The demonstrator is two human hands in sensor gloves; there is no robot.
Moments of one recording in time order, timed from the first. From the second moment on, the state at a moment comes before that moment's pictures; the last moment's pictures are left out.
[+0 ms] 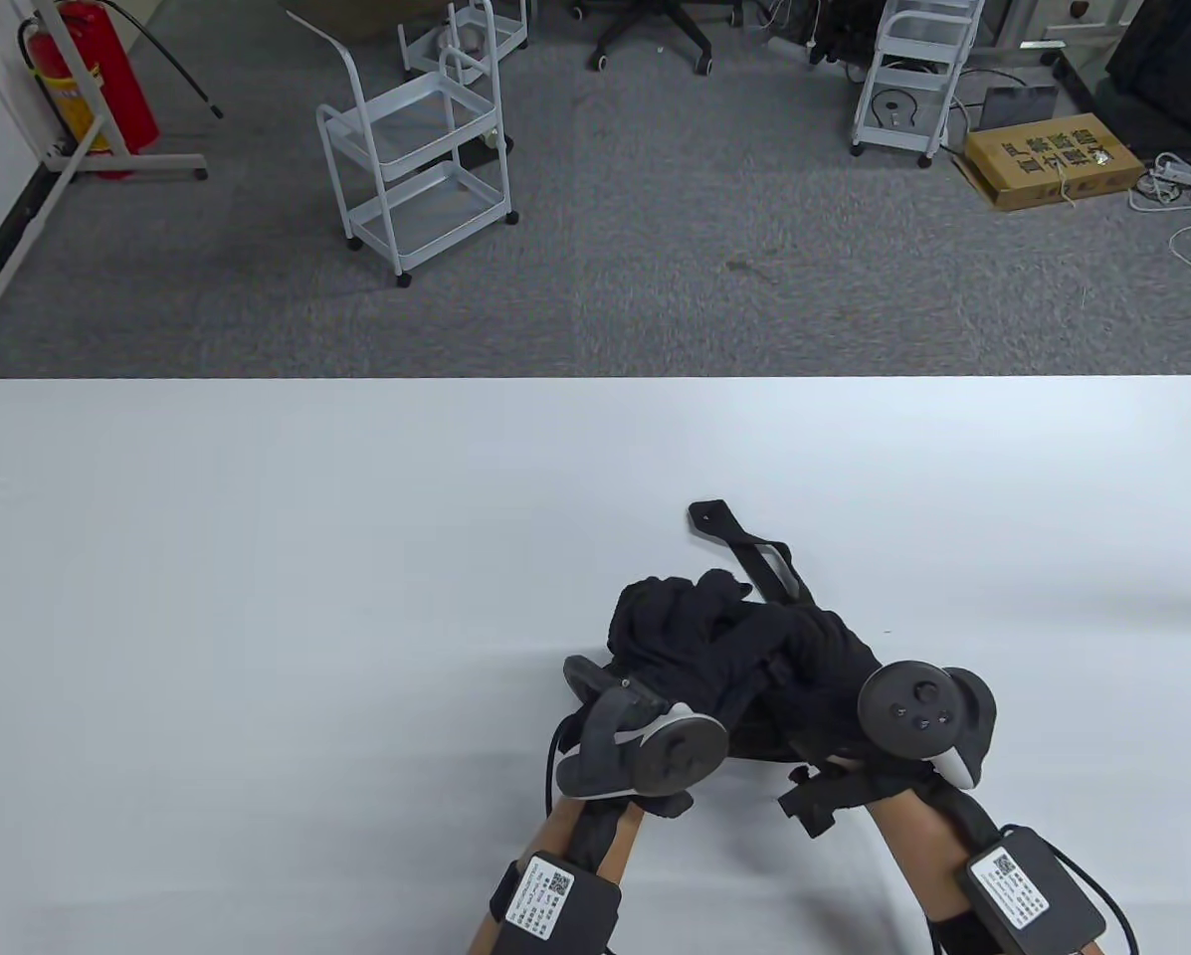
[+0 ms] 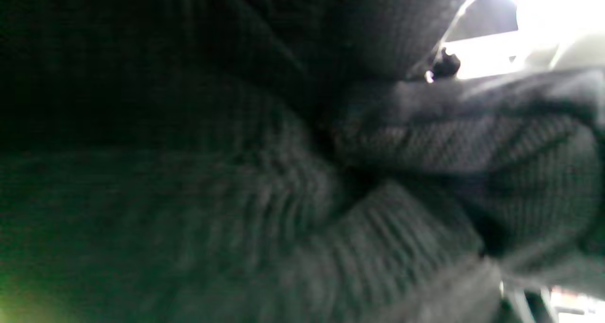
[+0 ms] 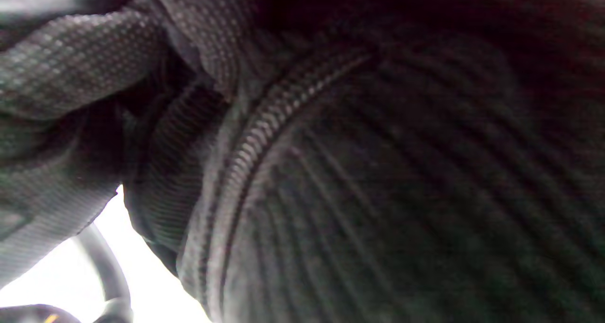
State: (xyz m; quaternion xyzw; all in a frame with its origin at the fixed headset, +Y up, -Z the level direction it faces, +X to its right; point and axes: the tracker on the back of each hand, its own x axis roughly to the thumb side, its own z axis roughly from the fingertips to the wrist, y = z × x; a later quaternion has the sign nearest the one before) left_hand -0.008 -0.638 -0.274 0.26 -0.34 0.20 0.88; right_hand 0.177 -0.670 -0.285 0.18 -0.15 0.90 0.38
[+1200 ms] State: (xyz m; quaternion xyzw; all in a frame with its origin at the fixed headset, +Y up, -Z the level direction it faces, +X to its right) left_hand -0.099 -0.641 -0.293 0.24 -0.18 0.51 0.81; right_hand 0.193 -0.669 -0.289 0.20 -0.12 0.85 0.47
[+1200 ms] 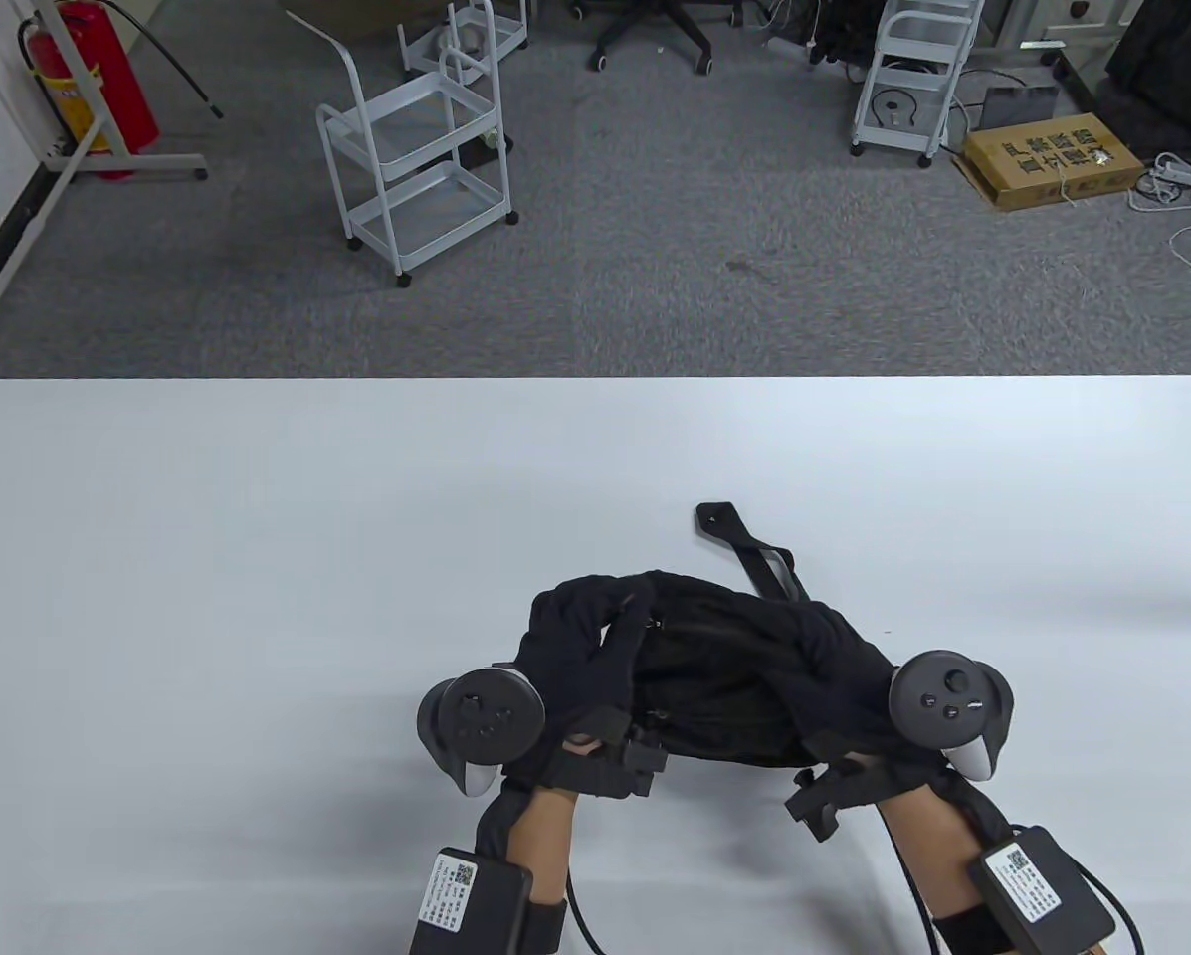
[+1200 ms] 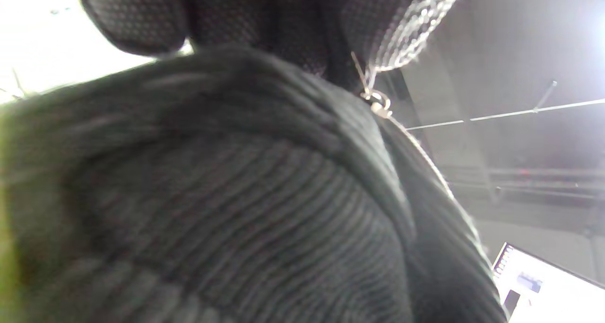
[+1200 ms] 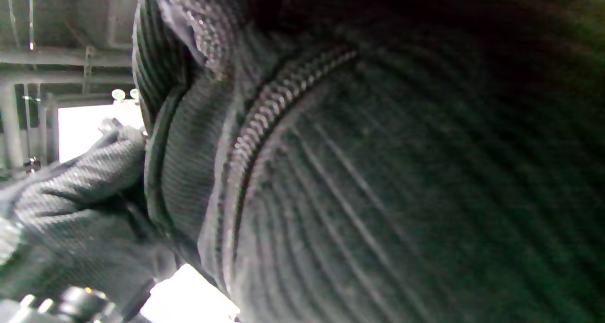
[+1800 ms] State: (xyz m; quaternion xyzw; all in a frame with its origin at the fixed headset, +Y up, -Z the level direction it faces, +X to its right) left_hand -0.120 -0.660 -0.309 0.18 -0.12 0.57 0.79; right_hand 0.210 -0.661 -0.294 0.19 -0.10 0.81 0.54
